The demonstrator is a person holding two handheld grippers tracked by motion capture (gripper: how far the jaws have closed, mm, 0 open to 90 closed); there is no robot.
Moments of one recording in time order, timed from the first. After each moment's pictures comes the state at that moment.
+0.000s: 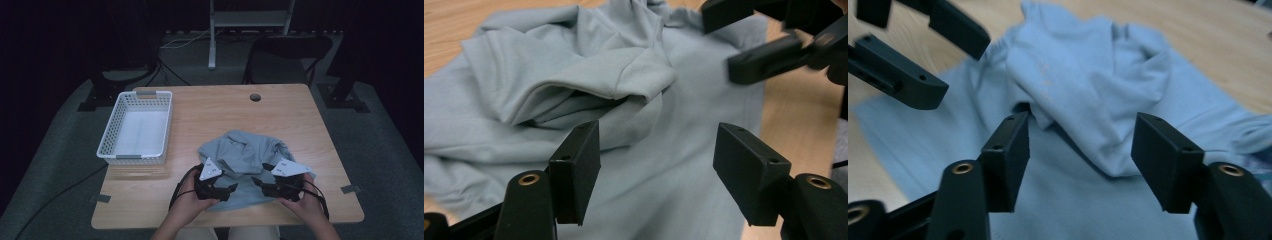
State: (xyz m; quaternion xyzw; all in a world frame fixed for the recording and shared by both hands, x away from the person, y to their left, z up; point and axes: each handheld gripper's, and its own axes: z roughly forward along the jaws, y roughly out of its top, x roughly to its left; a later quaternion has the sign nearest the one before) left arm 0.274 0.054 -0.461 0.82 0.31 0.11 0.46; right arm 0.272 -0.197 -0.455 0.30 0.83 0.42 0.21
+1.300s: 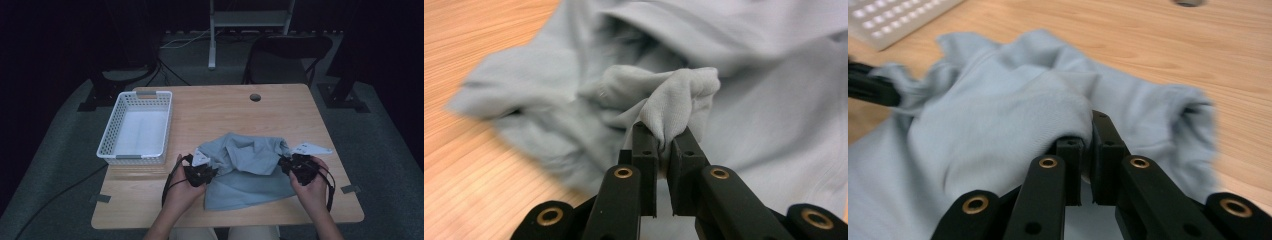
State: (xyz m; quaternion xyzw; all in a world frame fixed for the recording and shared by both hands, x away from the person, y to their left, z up) left arm 0.302 0.092 -0.460 0.82 0.38 0.14 0.40; right arm 0.295 -0.241 -0.427 0.44 0.77 0.42 0.19
